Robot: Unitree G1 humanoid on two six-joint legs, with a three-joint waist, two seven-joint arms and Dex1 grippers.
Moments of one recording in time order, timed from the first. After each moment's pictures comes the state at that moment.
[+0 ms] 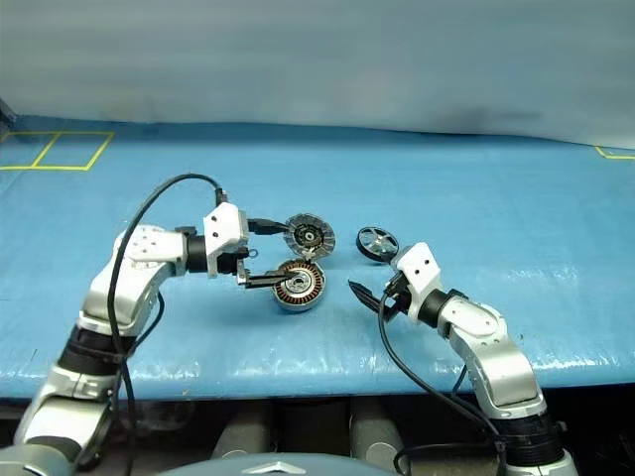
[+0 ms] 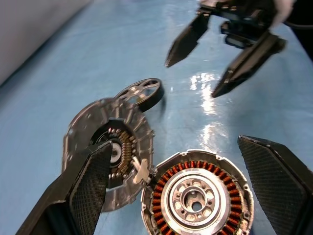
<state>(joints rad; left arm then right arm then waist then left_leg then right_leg) -0.39 0.48 -0.07 -0.12 -0.17 0.38 -1.03 -0.02 -0.47 0.05 -0.34 0.28 0.45 0.63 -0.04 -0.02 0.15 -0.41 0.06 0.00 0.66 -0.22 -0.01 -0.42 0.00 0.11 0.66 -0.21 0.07</state>
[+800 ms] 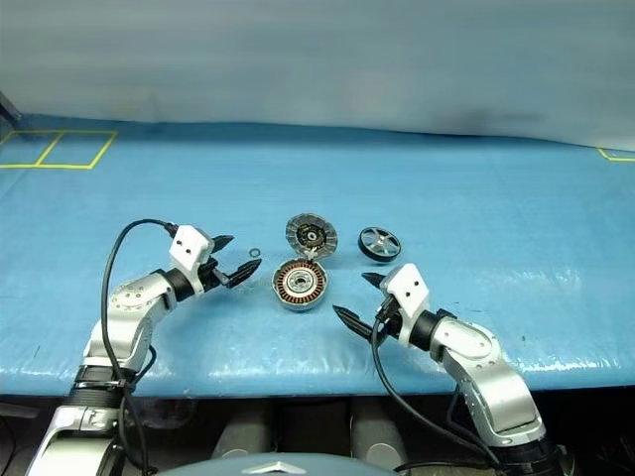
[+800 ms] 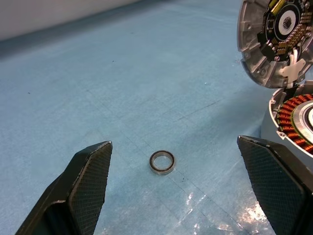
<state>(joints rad) -0.26 0.43 0.02 0.16 -0.15 0.21 -0.70 0.07 -0.46 0.11 -0.44 0.34 0.44 0.68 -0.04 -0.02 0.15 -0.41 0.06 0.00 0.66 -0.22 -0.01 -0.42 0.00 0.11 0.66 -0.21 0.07</state>
